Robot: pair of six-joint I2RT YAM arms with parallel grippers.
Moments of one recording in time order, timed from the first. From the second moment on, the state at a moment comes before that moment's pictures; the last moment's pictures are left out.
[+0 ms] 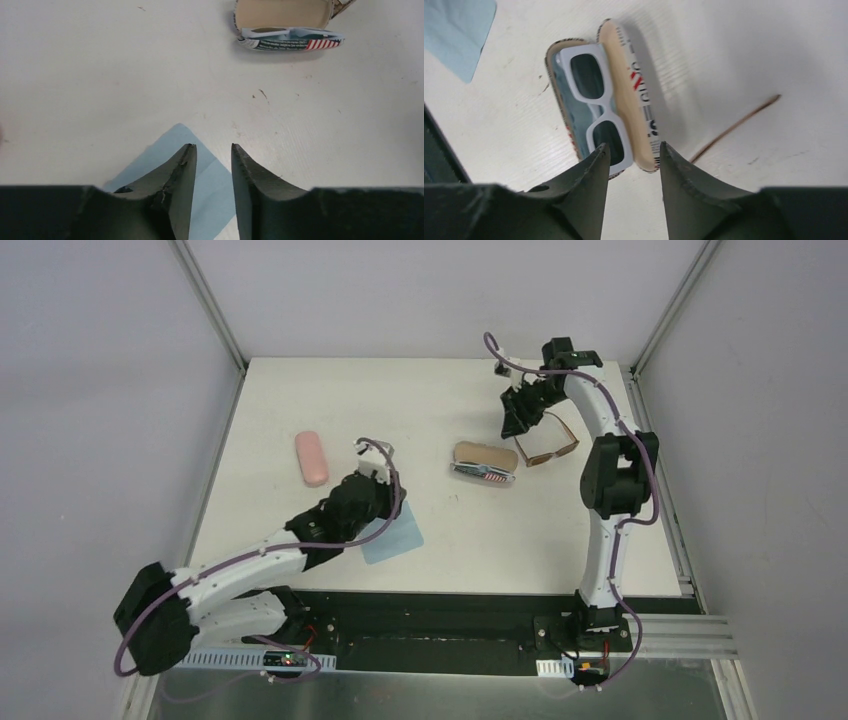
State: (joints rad) left arm -0.83 0.97 0.58 -0.01 -0.31 -0.34; right arm 0.15 2.17 2.02 -1.20 -0.67 -0.76
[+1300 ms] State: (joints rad) left arm -1.03 2.04 1.03 0.61 -0.57 -0.77; right arm 0.19 2.23 1.74 -0.77 -0.63 -0.67
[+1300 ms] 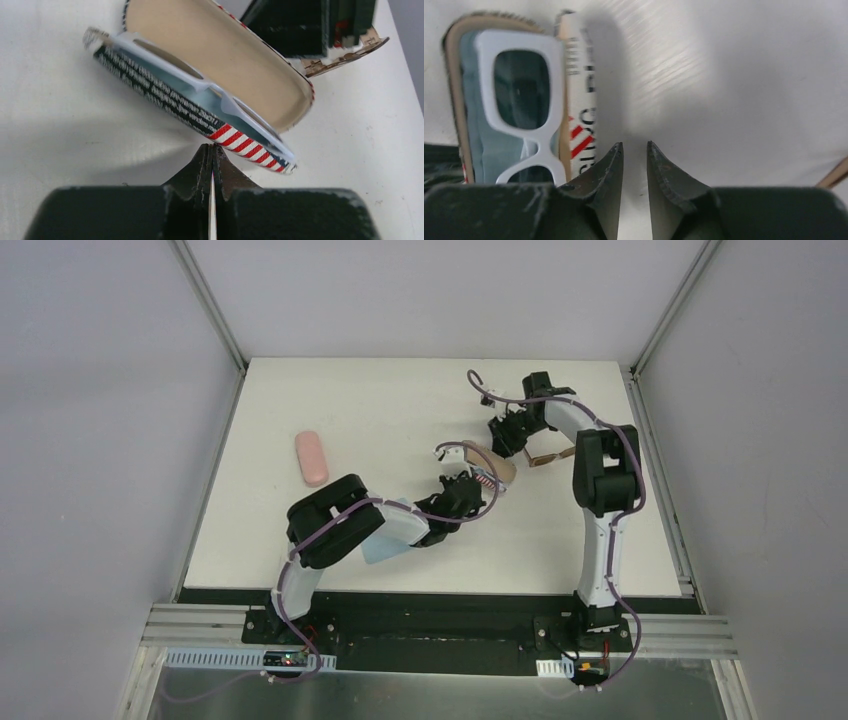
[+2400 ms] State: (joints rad) left arm -1.02 2.07 0.99 0.68 -0.57 -0.70; right arm 0.36 1.87 1.25 -0.46 -0.37 -0.47
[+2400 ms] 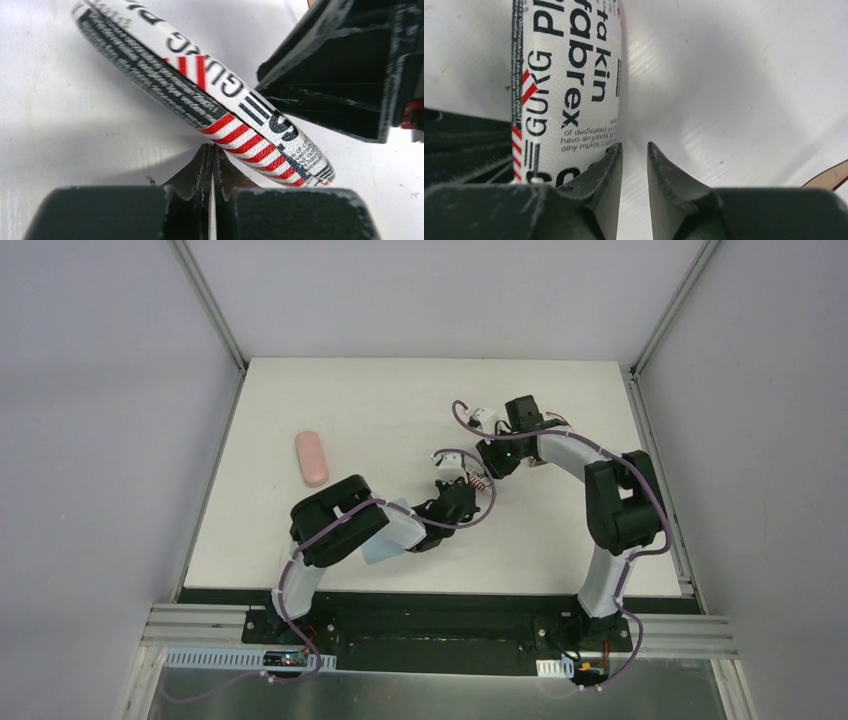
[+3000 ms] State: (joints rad) left arm -1.09 1.62 0.73 0.43 -0.47 -0.89; right arm 0.33 1.82 1.27 -0.54 -0.53 -0.37
